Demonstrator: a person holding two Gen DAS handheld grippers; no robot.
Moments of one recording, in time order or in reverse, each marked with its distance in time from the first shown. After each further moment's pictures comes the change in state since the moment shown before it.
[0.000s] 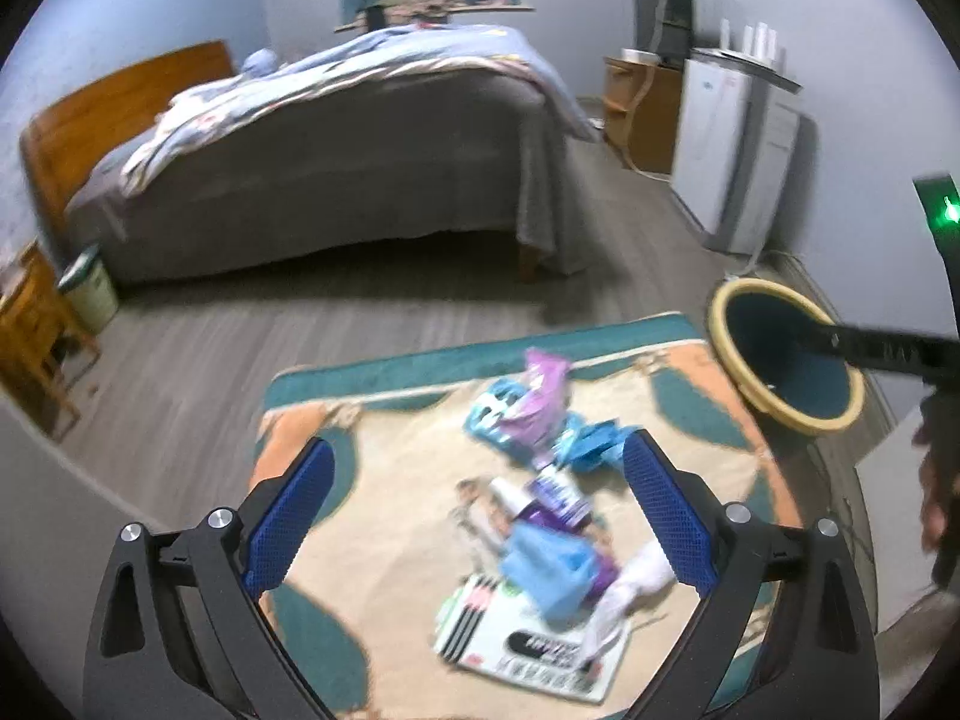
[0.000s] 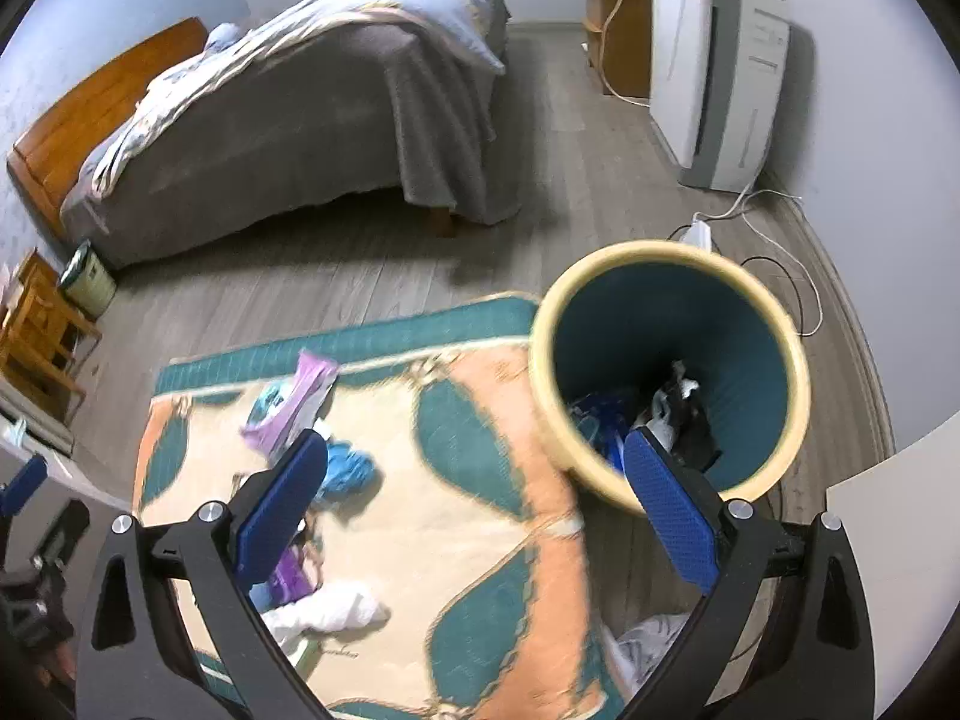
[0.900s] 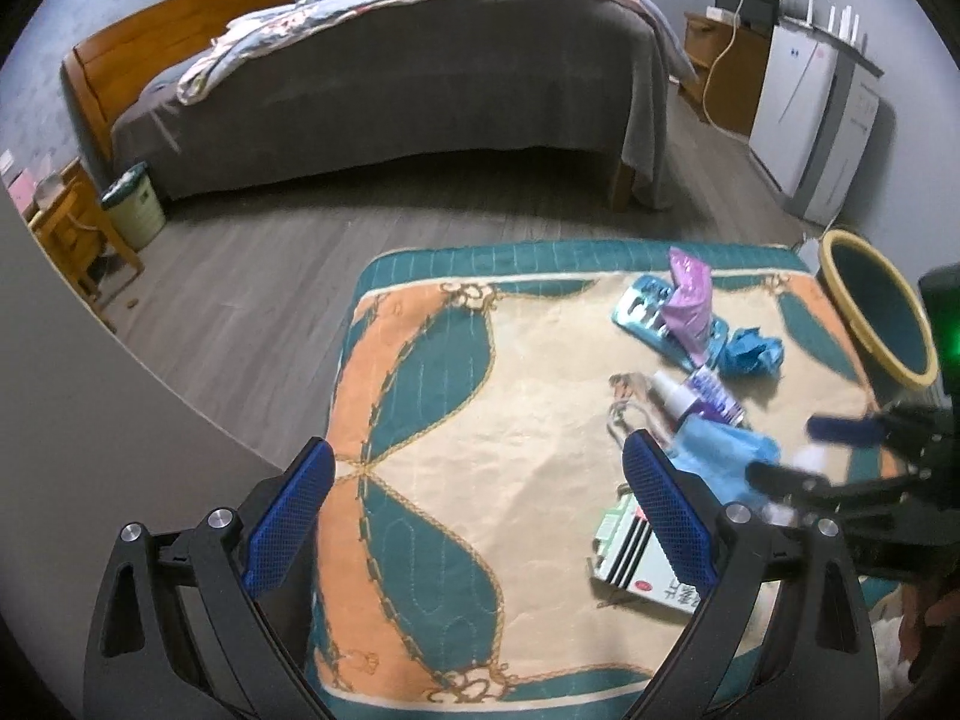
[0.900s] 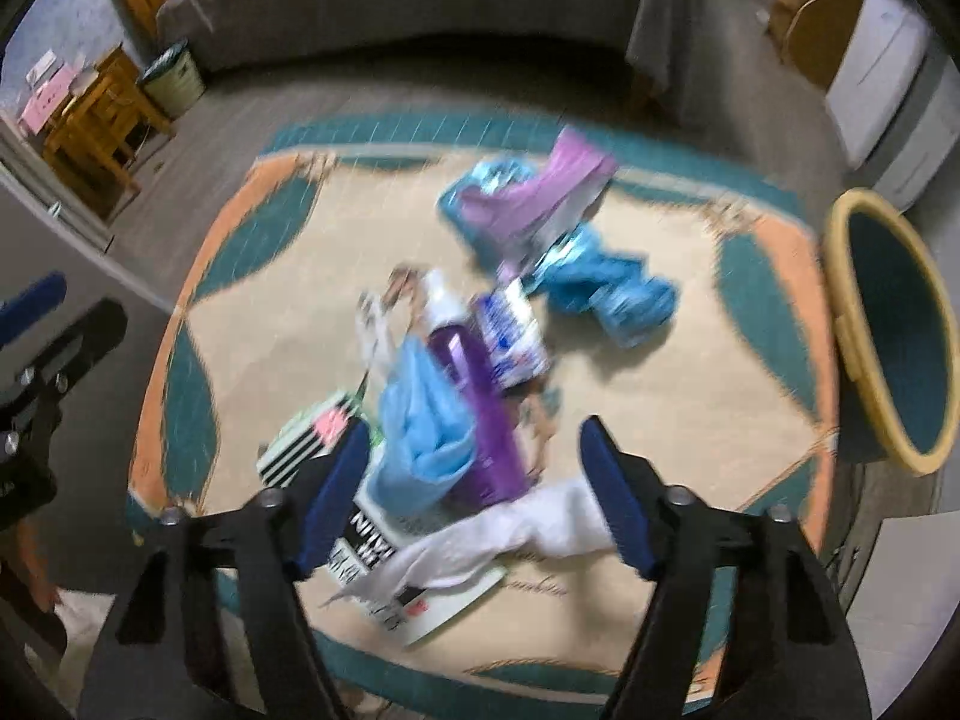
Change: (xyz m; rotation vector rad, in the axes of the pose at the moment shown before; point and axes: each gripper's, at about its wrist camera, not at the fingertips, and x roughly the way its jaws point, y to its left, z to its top) left arm 0.036 0.089 -0.057 -0.076 0.158 0.094; right arm 0.084 0.154 -0.100 -0.323 0.325 0.139
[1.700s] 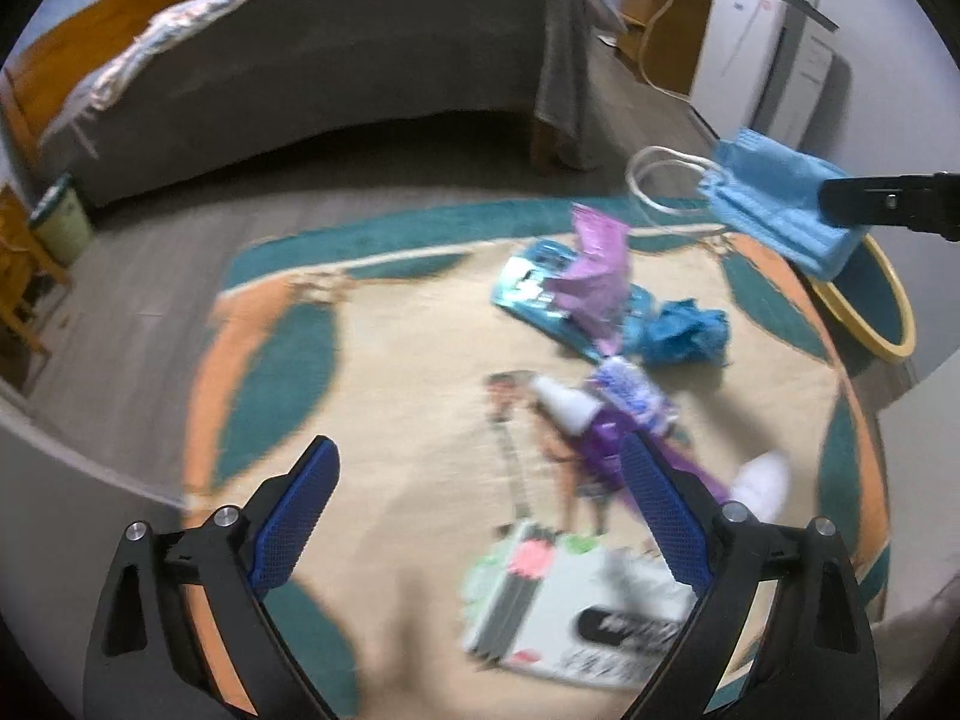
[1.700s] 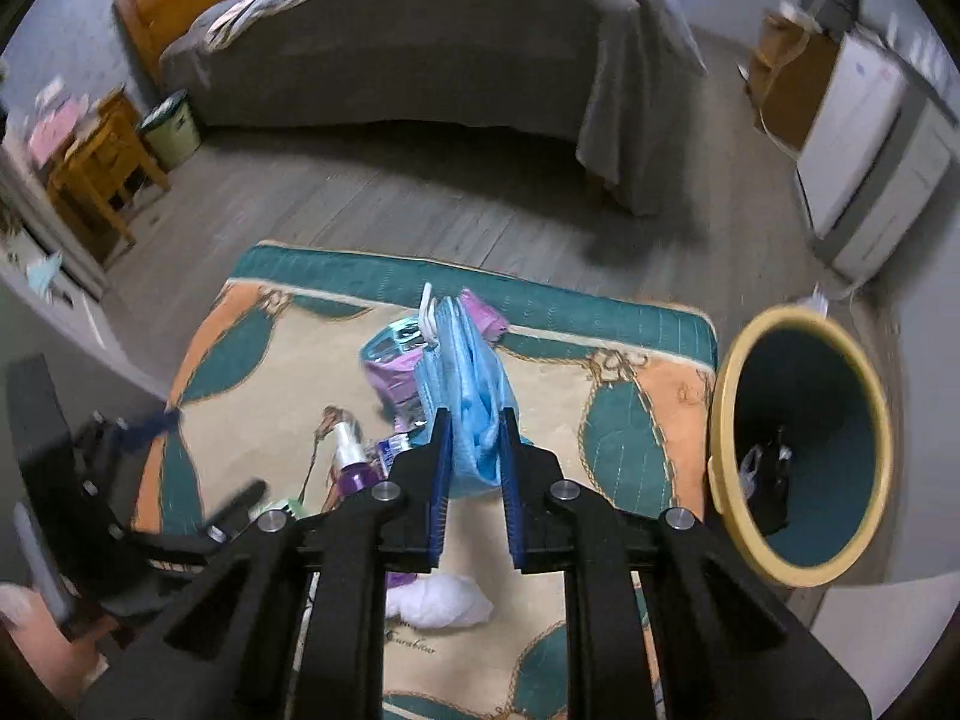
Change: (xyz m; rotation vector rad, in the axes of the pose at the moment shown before) left arm 0.059 -0.078 0.009 0.079 0.066 -0.150; right arm -0.077 -0.083 0.068 0.034 -0.168 -0.036
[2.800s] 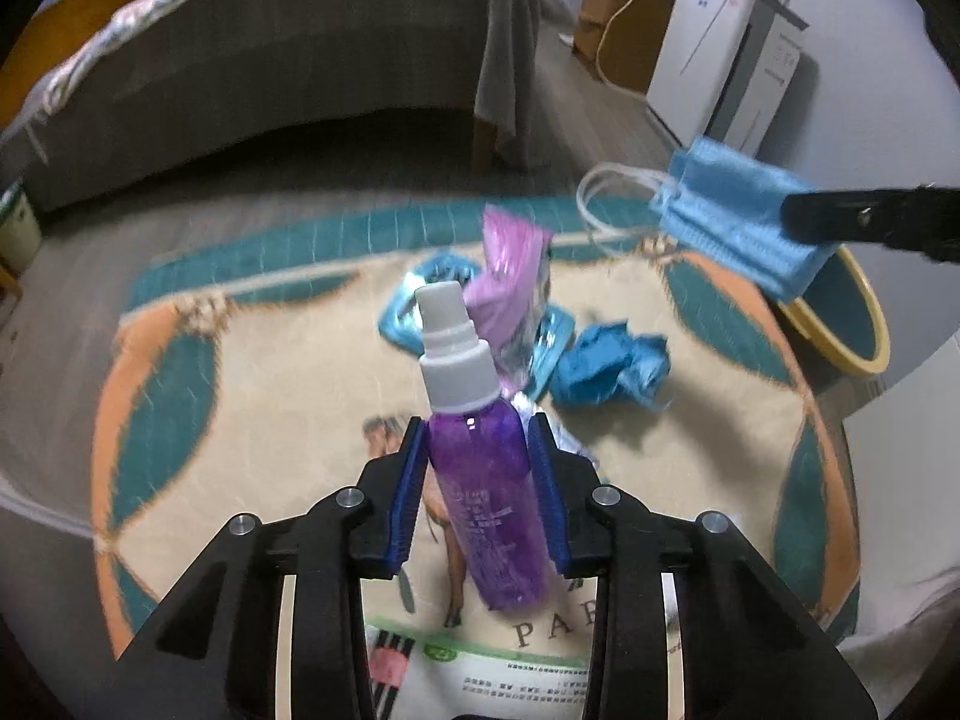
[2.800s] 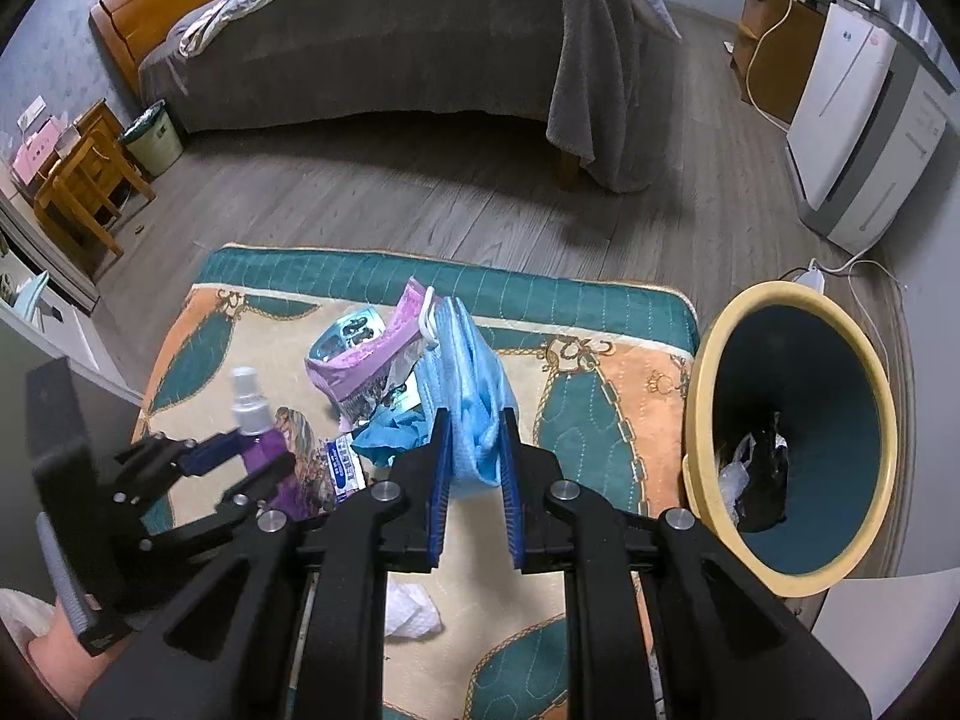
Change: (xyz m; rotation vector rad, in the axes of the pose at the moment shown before) left arm 0.022 -0.037 0.017 0.029 -0.027 -0.091; right arm 0.006 -0.025 0.002 -0.011 -0.003 -0.020
